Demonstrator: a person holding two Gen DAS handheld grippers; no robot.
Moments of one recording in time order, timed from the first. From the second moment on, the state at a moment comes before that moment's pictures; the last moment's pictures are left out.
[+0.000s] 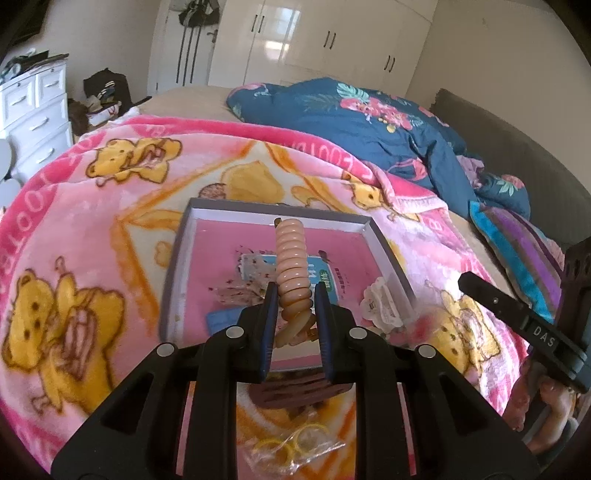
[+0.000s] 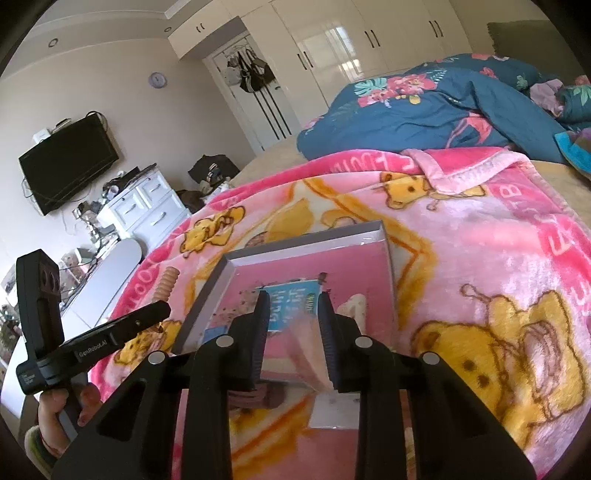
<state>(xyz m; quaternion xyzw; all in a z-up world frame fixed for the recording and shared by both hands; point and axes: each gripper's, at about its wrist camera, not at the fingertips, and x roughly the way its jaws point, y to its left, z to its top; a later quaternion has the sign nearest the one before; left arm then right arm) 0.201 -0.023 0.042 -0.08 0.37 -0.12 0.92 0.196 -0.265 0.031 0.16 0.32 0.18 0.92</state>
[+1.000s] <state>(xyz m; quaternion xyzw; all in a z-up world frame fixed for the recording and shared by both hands) 0.249 -0.052 -0.032 -0.04 0.45 -0.12 0.88 0.223 -0.262 -0.036 0.15 0.40 0.14 0.89</state>
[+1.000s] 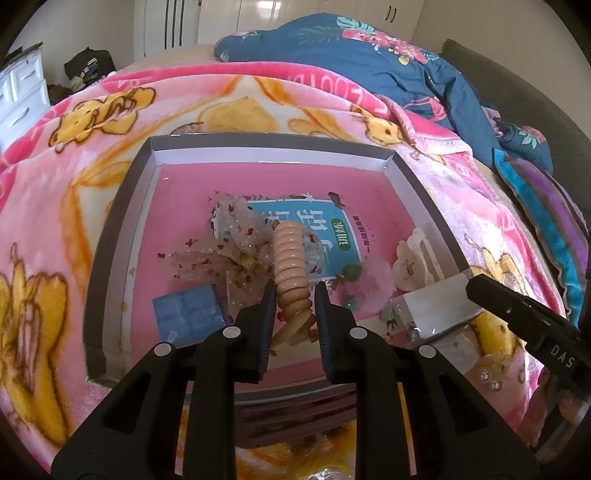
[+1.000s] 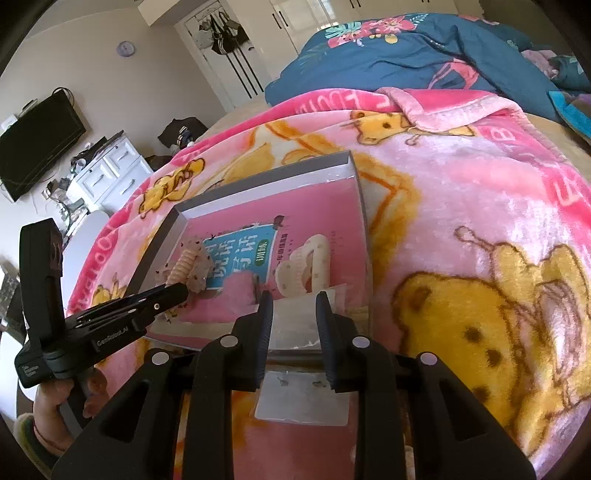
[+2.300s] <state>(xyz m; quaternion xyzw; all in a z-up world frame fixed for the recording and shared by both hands) 0.178 -0.010 0.054 -0.09 0.37 -0.10 0.92 0.150 -0.283 0.056 0.16 0.31 0.15 0.93</state>
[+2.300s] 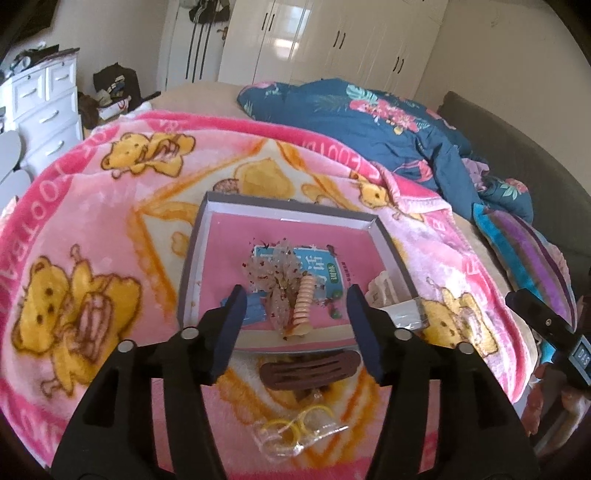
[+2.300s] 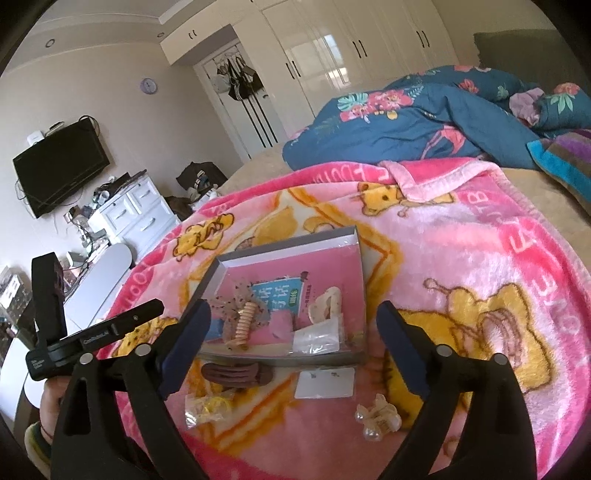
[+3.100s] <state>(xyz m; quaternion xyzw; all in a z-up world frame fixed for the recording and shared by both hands) 0.106 0.005 0.099 -0.09 0.32 -0.09 0.94 0.098 -0.267 0.094 0.12 0.27 0.18 0.94</state>
